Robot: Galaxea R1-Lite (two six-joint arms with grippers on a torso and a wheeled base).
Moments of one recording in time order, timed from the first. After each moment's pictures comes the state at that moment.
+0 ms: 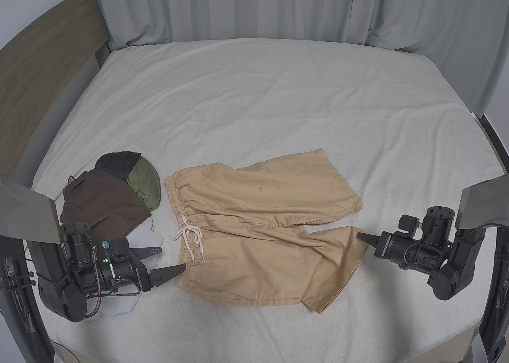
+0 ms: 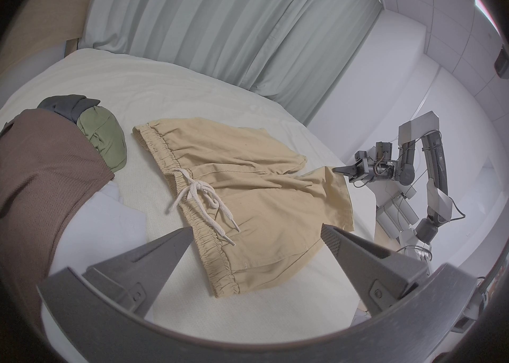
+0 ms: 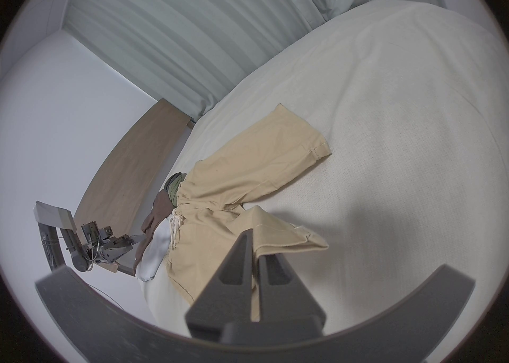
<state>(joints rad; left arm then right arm) -0.06 2.20 -0.21 -1.55 -0.71 -0.03 0.17 2.26 -0.36 -1.54 0.44 0.50</state>
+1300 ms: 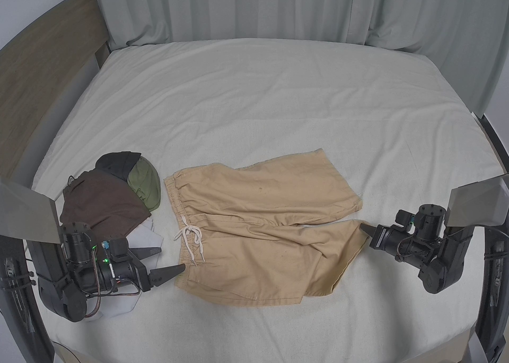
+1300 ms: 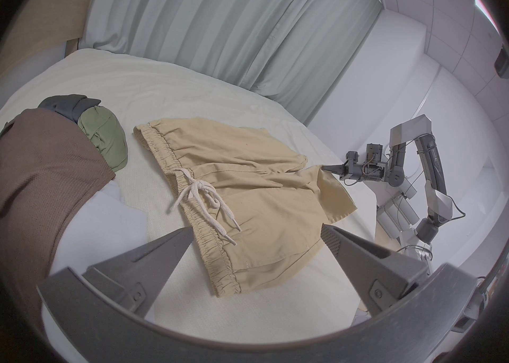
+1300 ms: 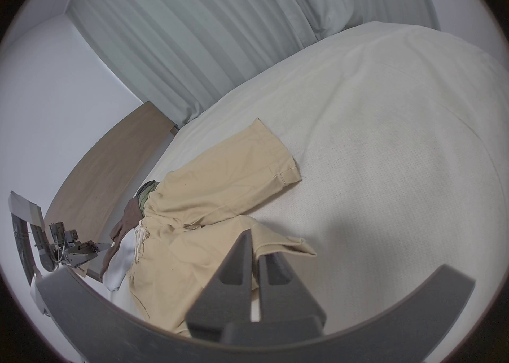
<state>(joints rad) -0.06 2.20 -0.21 -1.55 -0.71 -0.03 0.14 2.37 -0.50 -1.55 0.32 0.43</state>
